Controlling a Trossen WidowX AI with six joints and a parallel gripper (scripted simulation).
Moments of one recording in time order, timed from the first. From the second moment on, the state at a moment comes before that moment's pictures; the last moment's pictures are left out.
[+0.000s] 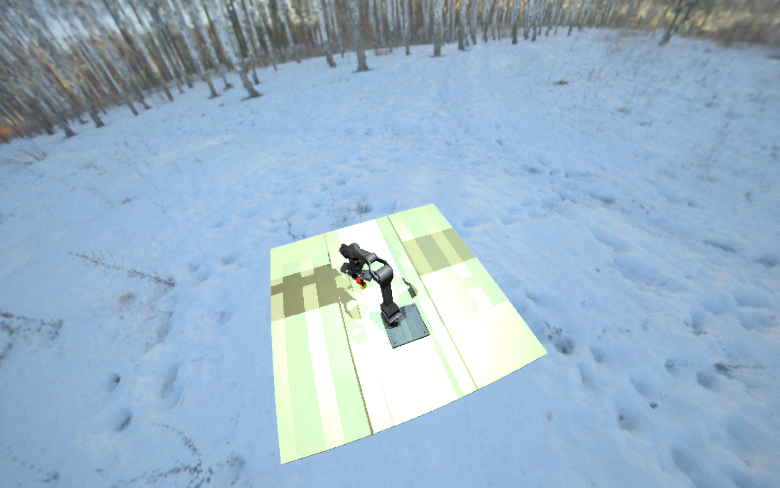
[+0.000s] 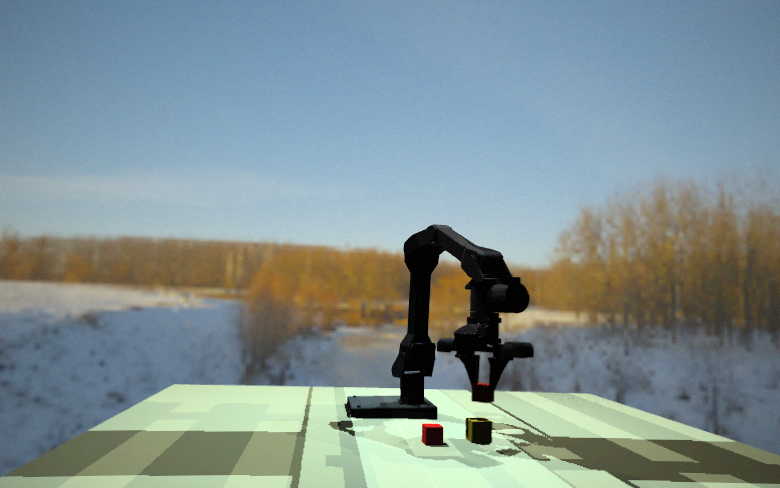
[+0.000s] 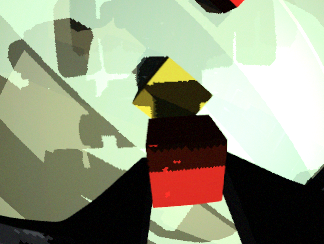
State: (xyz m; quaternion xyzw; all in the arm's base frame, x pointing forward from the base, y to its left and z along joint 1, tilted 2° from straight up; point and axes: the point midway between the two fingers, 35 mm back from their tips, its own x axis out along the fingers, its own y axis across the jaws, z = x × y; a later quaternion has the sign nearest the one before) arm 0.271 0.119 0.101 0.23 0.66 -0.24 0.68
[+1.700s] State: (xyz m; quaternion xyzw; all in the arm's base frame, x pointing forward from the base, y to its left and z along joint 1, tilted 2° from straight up) arm 0.269 0.120 0.072 0.22 0.66 -0.24 0.68
